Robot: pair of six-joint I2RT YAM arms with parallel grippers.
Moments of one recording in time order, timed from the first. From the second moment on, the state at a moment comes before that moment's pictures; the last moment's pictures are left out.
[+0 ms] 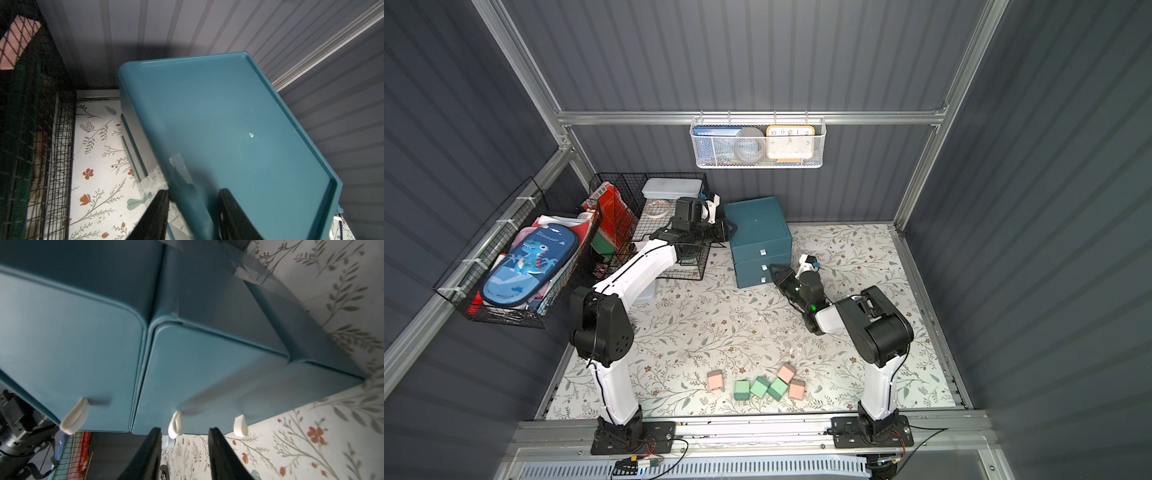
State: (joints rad) left arm -0.39 1.96 1.74 -0.34 0.28 -0.29; right arm 0.44 1.92 0.77 1.02 -0.20 1.23
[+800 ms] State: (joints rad) left arm -0.39 1.96 1.74 -0.34 0.29 -0.29; right arm 0.44 2.02 0.85 1.07 -0.29 1.30
